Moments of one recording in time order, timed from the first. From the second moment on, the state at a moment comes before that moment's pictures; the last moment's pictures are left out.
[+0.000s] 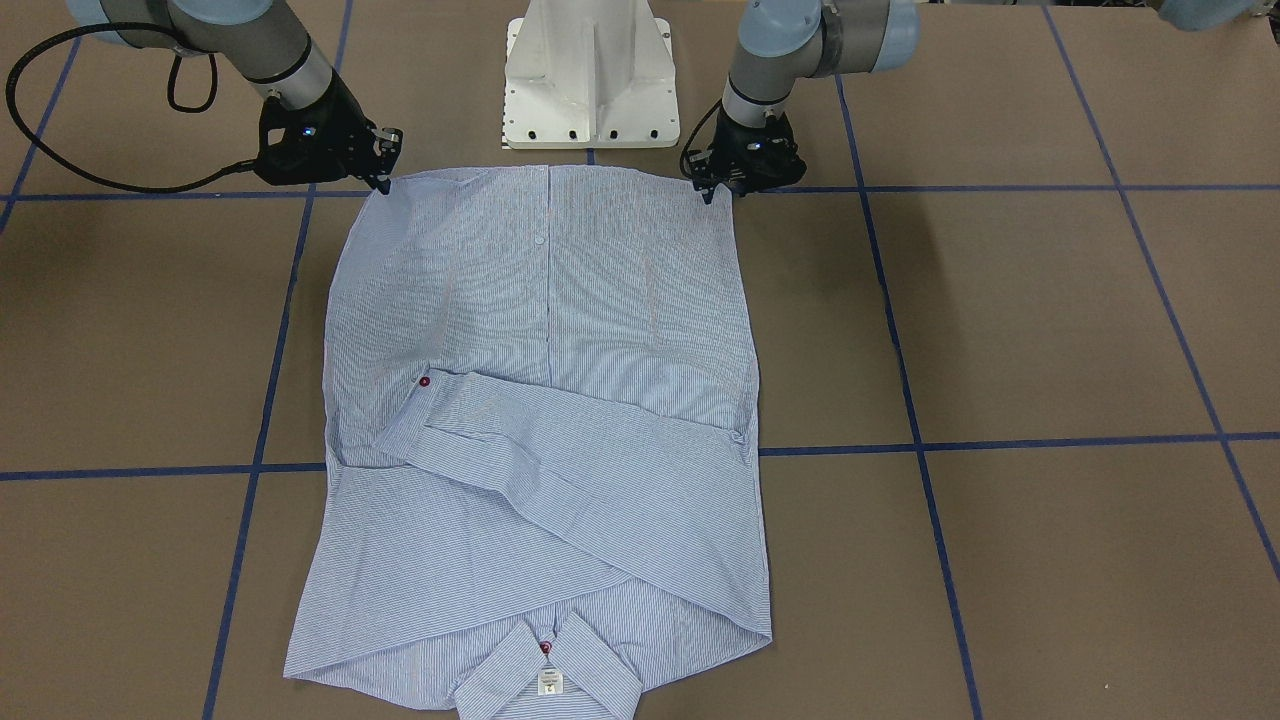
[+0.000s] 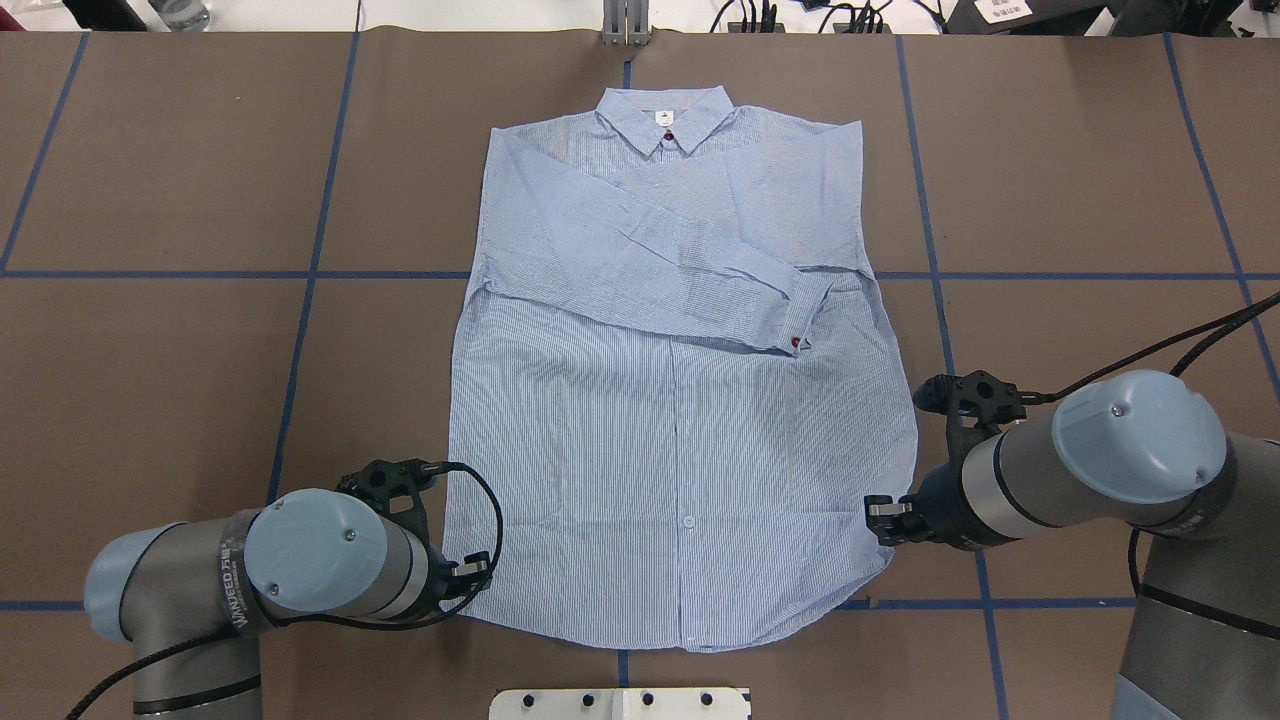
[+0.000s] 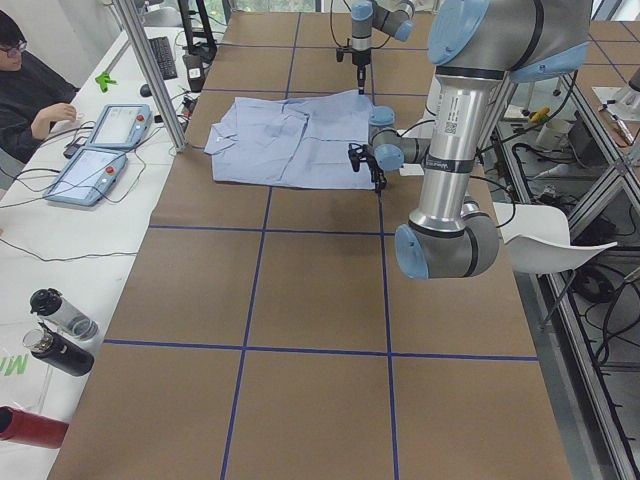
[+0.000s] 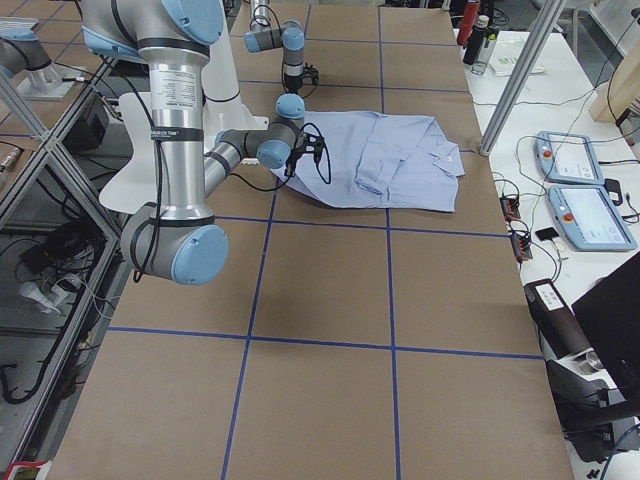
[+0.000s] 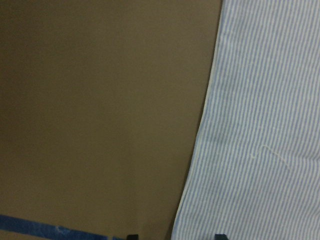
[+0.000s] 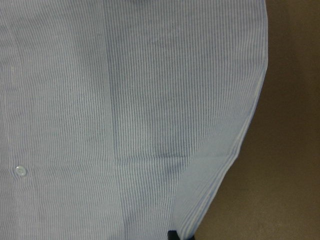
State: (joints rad) left arm -0.23 -1.86 -1.94 -1.73 -1.78 -1.65; right arm 0.43 -1.54 2.14 -1.29 1.98 1.37
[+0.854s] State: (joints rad) left arm -0.23 -1.86 -1.94 -1.73 -1.78 -1.66; right arm 0.44 -1.54 2.14 -1.29 1.98 1.37
